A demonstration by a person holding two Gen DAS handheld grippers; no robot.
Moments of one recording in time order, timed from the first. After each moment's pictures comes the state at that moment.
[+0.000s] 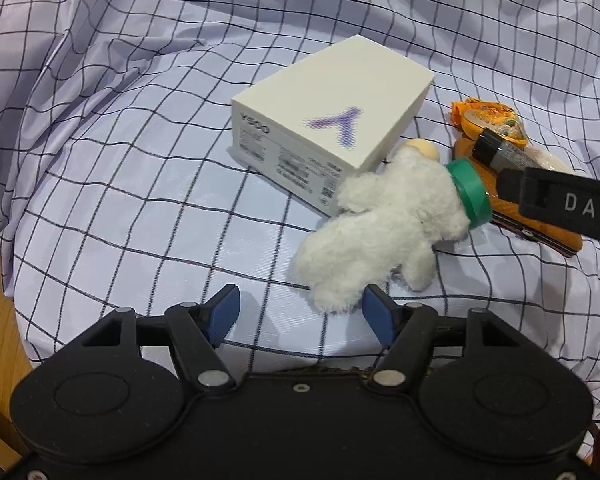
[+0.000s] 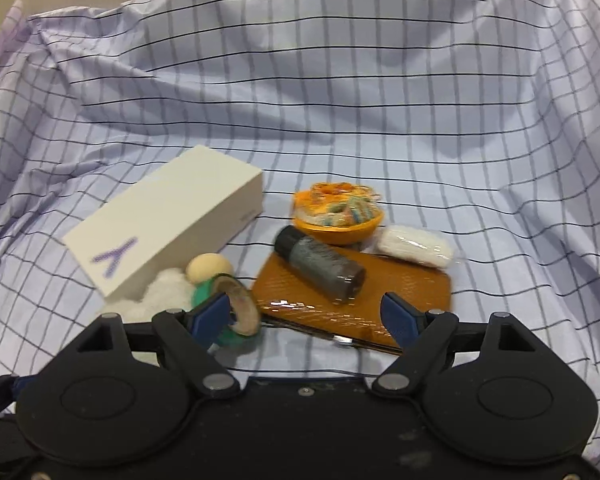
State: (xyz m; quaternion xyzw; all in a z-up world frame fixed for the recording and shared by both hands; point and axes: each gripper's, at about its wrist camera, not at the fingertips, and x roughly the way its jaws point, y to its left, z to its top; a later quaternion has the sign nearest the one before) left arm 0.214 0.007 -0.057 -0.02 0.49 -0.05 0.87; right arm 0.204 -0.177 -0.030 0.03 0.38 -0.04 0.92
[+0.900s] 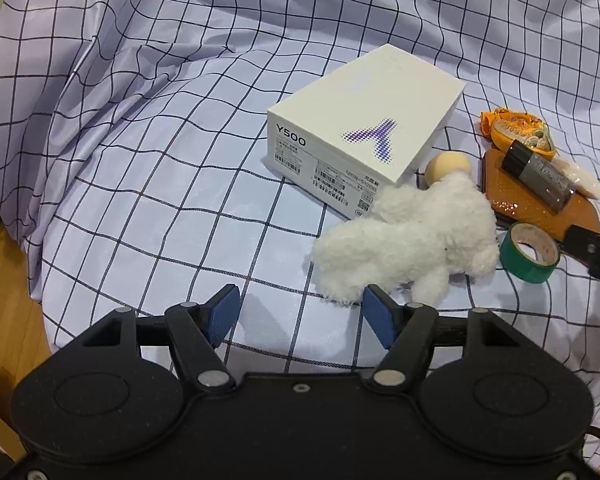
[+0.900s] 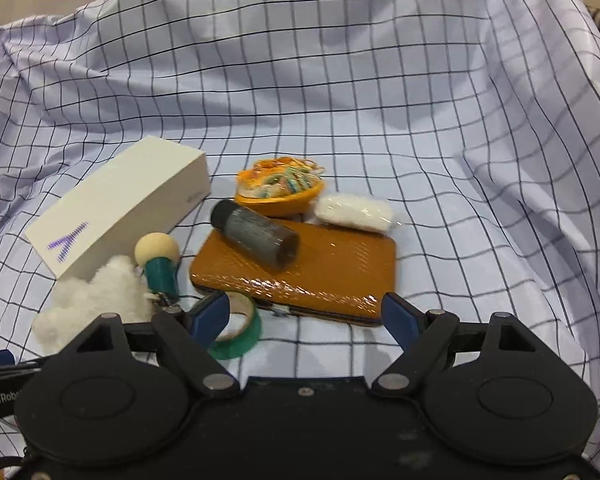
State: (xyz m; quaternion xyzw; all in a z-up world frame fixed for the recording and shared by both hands) left arm 0.217 0.013 -0.053 0.00 0.49 -0.01 0.87; right arm 0.185 -0.210 -0.036 0.06 0.39 -0.09 0.91
